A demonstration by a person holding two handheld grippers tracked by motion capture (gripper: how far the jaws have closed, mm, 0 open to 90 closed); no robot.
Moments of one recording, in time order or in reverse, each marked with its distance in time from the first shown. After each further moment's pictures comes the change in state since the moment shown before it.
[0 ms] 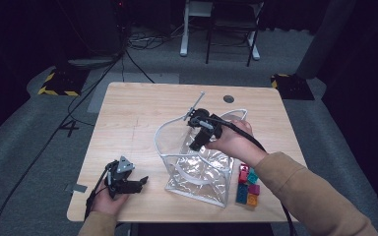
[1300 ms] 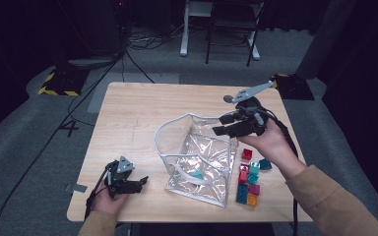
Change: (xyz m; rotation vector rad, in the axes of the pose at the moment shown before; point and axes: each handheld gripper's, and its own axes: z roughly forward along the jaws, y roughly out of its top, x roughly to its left) left arm 0.000 0.000 0.000 0.000 0.001 0.003; right arm -0.017 -0.084 -0.092 -0.504 -0.003 0.084
